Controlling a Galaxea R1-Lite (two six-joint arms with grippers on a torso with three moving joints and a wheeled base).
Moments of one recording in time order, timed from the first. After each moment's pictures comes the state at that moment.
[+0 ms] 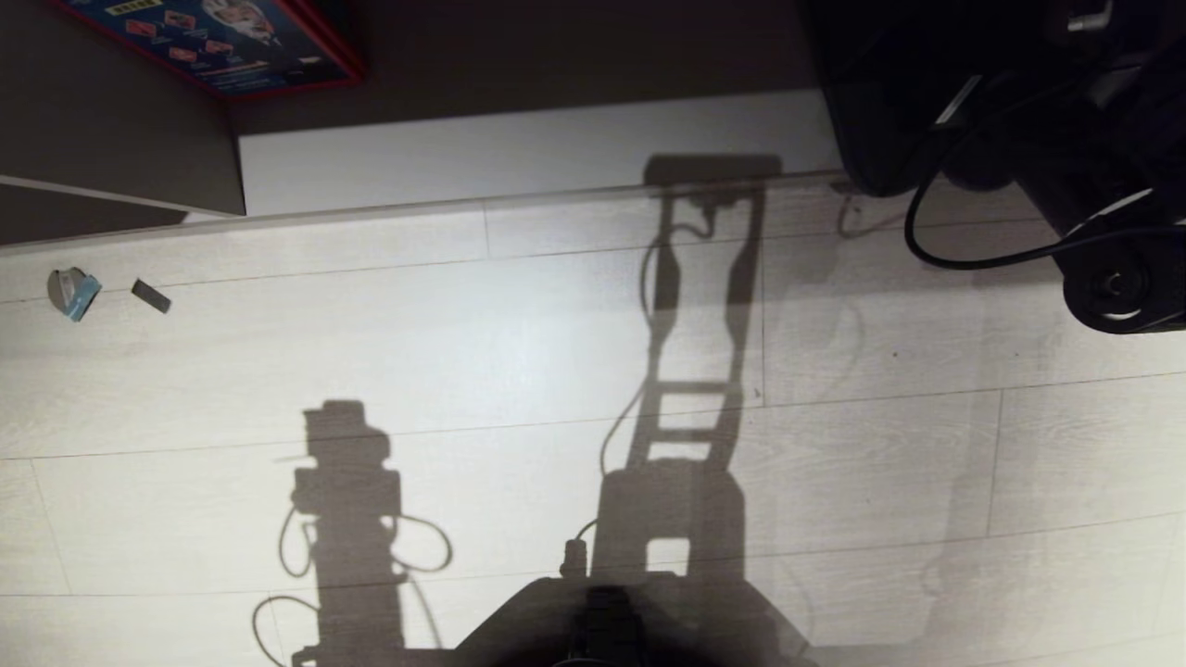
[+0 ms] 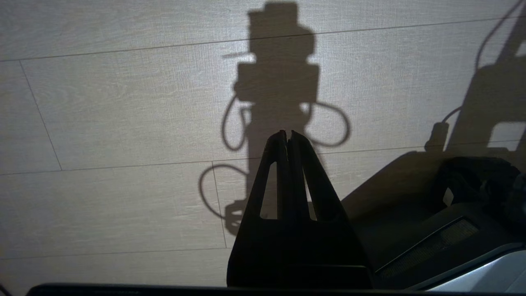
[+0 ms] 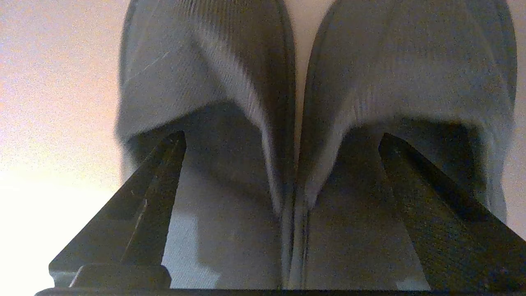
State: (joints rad) left arm 0.00 0.00 0.00 0.00 0.00 -0.02; right arm 0.04 1.88 -1.44 -1.08 0.16 -0.05
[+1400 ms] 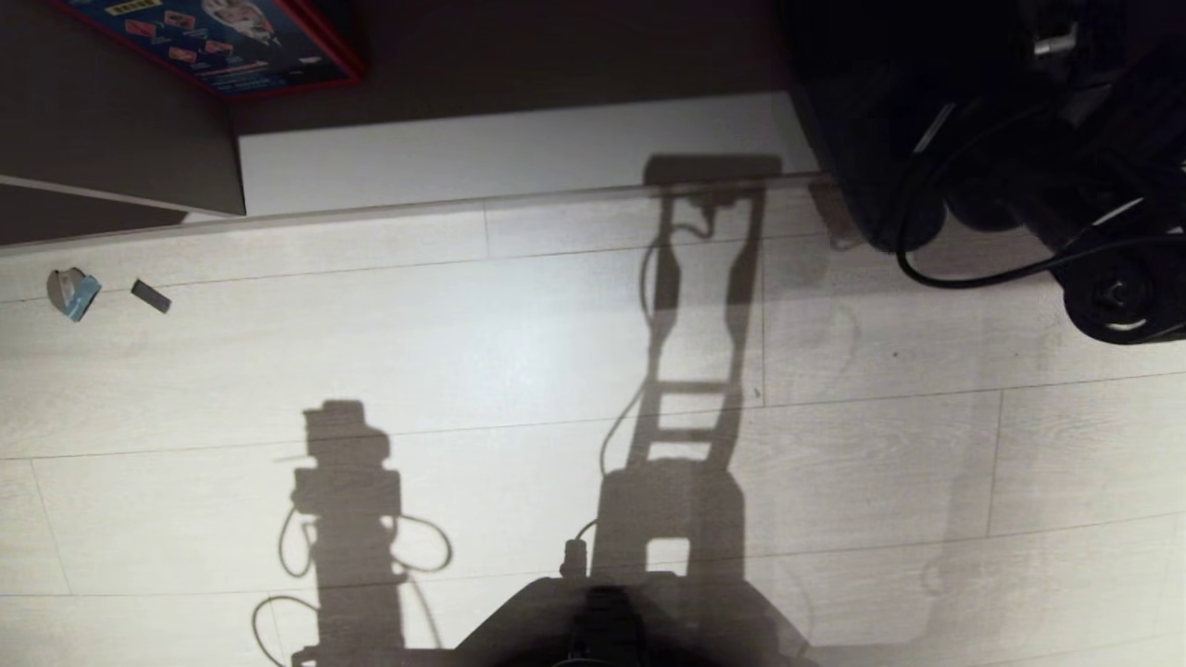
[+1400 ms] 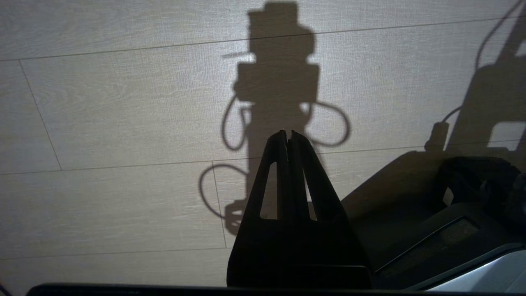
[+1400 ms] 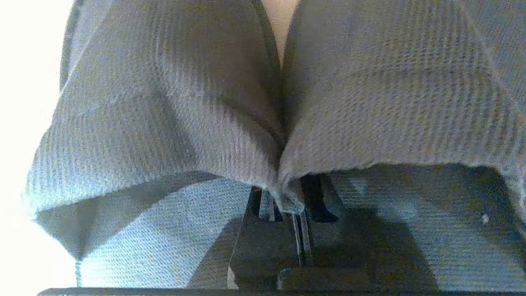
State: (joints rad) left arm 0.00 0.00 0.00 0.00 0.00 -0.02; right arm 0.07 1.83 -1.34 -0.98 0.18 -0.06
